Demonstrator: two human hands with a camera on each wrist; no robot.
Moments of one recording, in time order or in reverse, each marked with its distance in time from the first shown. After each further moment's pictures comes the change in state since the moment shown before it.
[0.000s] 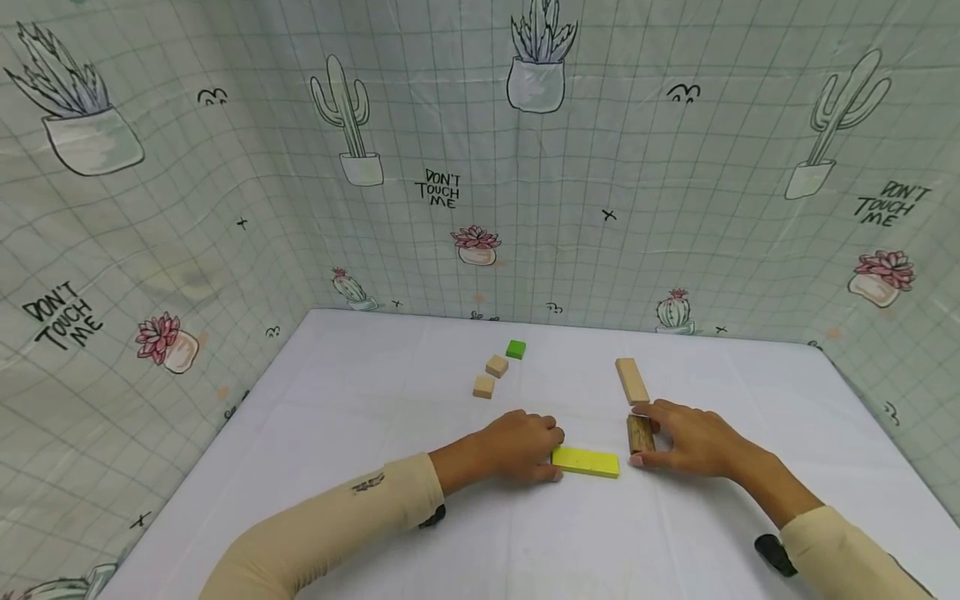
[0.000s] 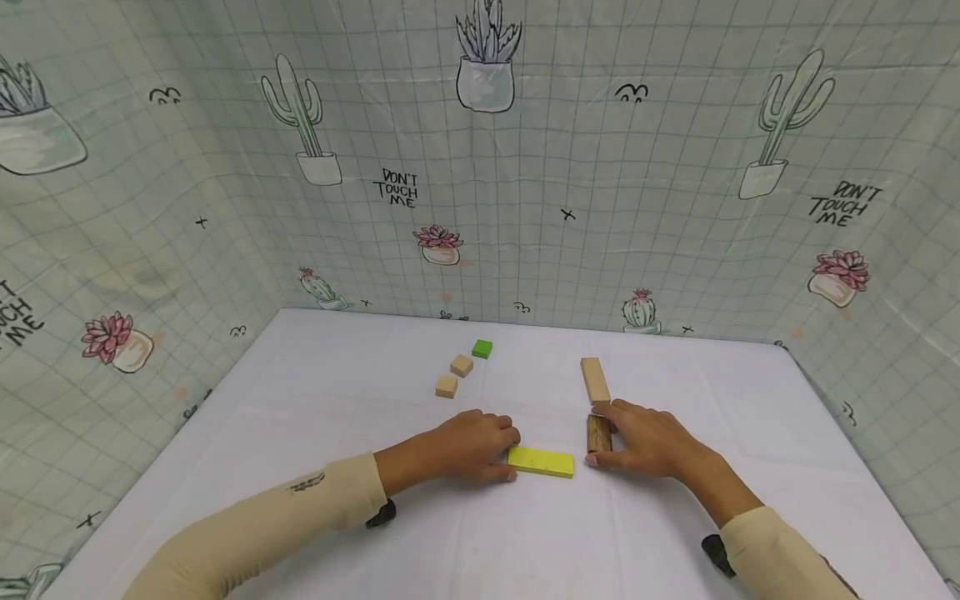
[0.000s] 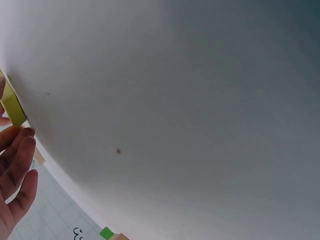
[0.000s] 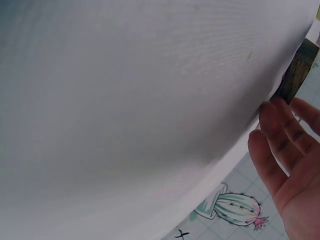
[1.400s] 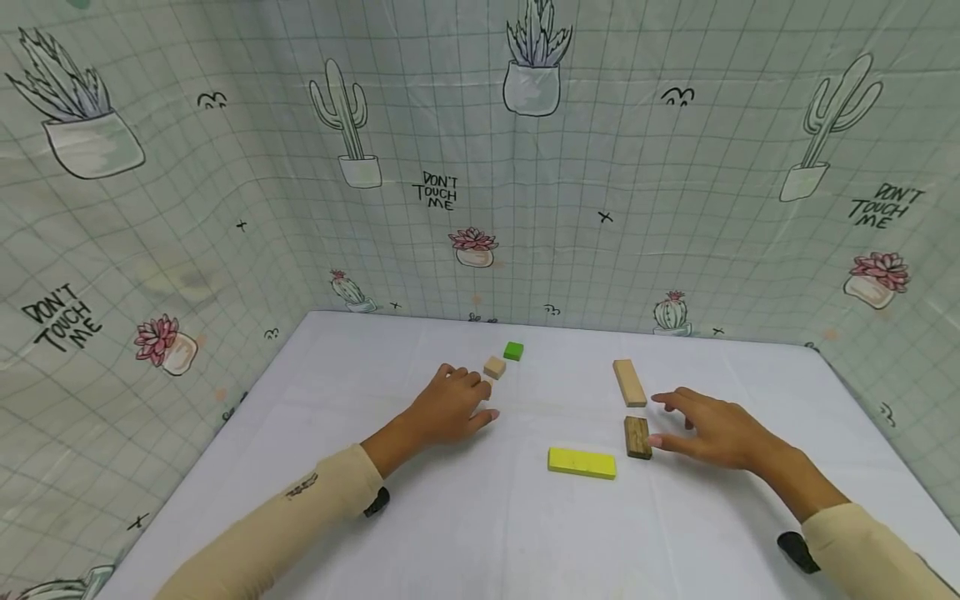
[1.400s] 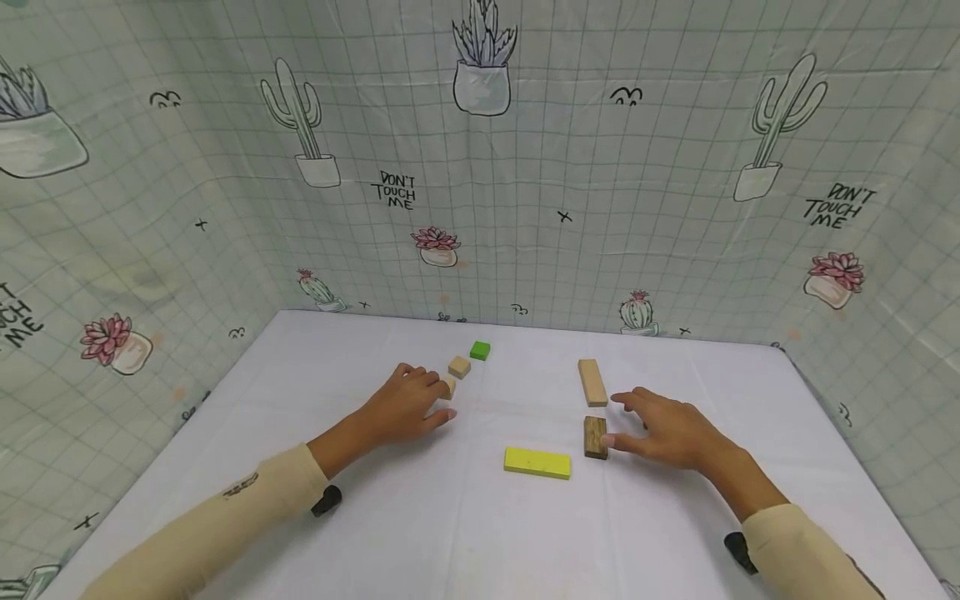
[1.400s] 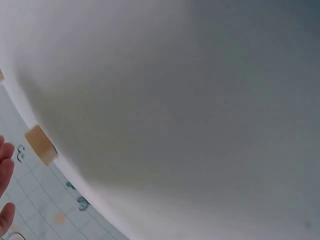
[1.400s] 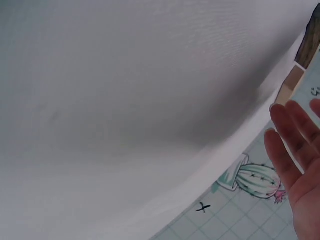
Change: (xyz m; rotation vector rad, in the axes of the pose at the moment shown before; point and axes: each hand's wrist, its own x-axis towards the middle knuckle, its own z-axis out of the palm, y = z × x) left_hand -0.056 -0.069 -0.002 0.039 0.288 -0.233; right_hand -0.010 0.029 -0.013 0.019 0.038 0.057
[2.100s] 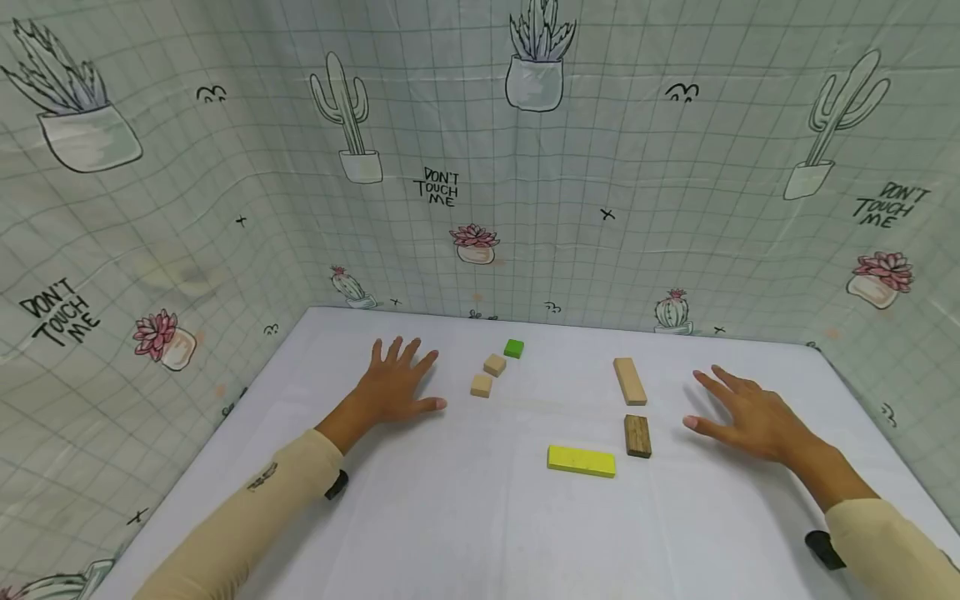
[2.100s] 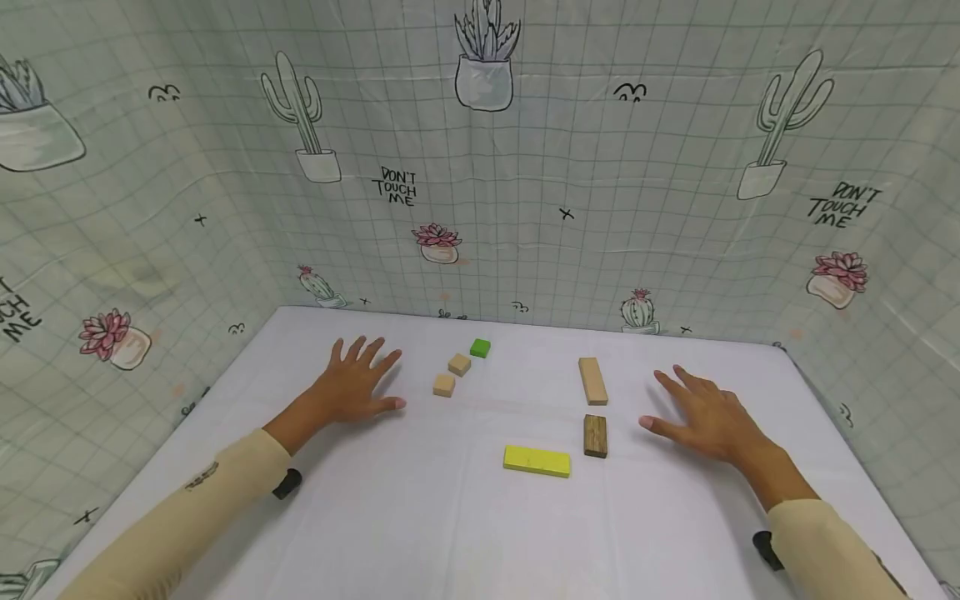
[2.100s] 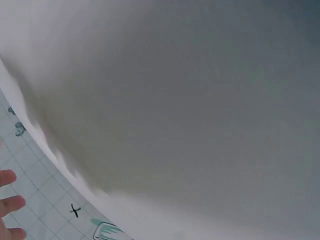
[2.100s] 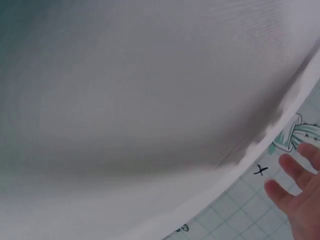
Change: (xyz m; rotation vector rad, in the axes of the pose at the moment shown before) left_hand -0.032 -0.075 0.006 0.016 -0.217 -0.262; right_hand -0.009 0.054 -0.001 -0.080 0.039 0.117
